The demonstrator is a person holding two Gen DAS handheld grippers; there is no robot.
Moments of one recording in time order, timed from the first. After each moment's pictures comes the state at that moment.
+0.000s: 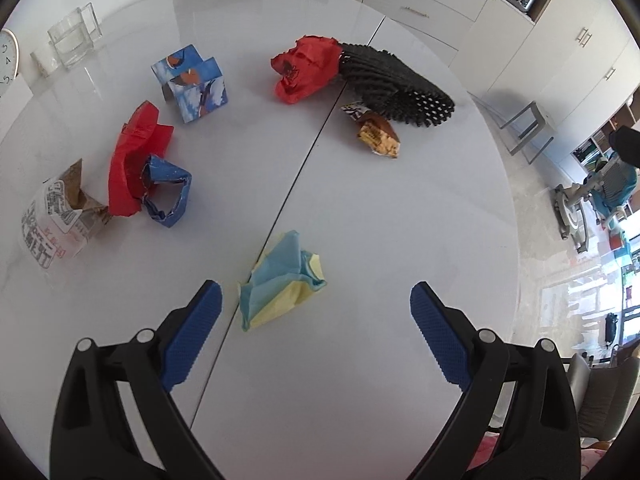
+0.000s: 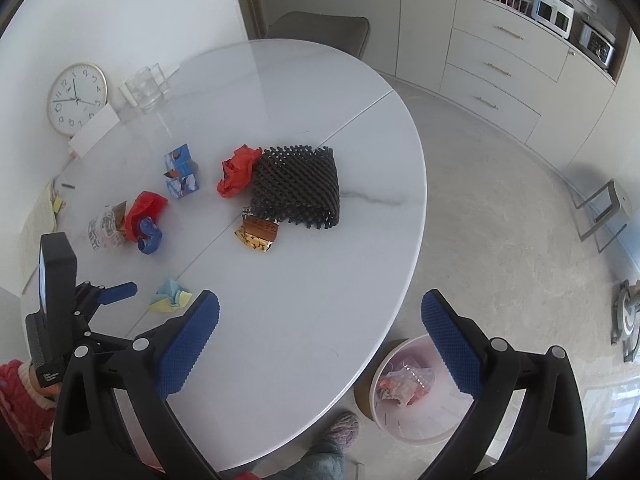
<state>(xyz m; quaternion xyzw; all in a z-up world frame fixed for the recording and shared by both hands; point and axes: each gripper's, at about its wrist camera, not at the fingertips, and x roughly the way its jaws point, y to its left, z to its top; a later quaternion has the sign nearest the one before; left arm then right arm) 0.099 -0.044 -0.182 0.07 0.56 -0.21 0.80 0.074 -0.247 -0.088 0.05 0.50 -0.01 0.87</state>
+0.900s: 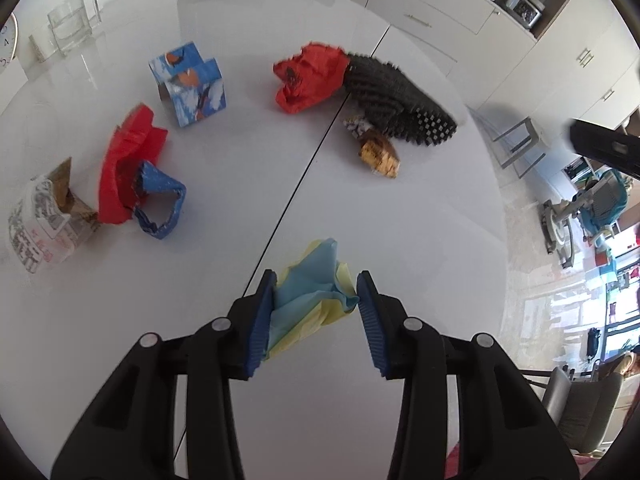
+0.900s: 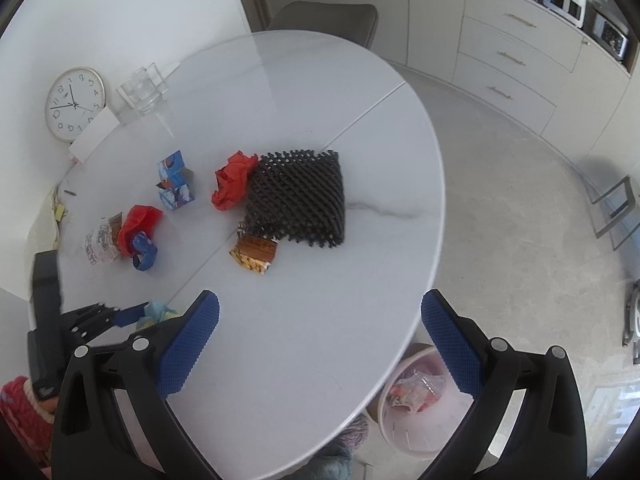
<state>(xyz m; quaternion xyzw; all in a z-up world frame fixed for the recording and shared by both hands) 0.109 -0.036 -0.171 0.02 0.56 -0.22 0.80 0.137 -0.258 -0.113 0.08 0.51 0.02 0.85</state>
